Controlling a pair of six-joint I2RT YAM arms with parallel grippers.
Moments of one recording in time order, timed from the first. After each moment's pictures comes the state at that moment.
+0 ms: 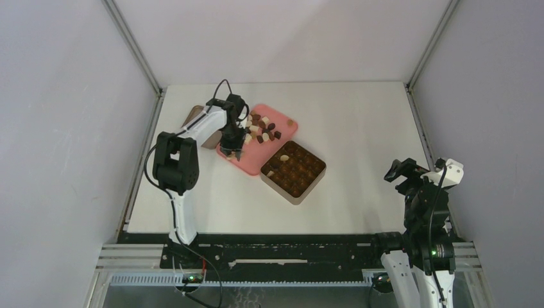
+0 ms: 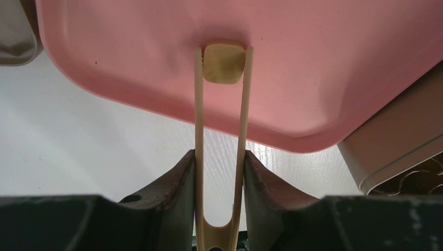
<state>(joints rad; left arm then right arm) -0.33 2.04 1.65 -1.07 0.01 -0.13 0.04 0.24 0.71 -0.67 0.38 0.33</state>
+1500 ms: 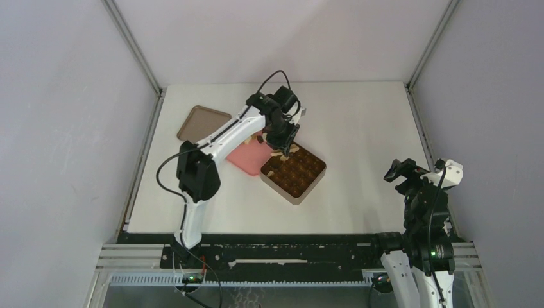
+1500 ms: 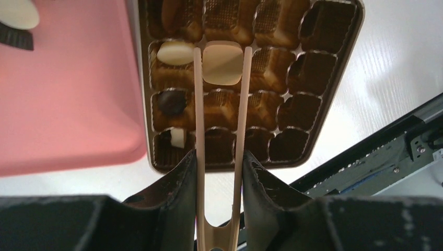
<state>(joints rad) -0.69 2.07 2.02 -1.17 0.16 -0.14 0.05 0.23 0.69 -0.66 0.38 0.32</state>
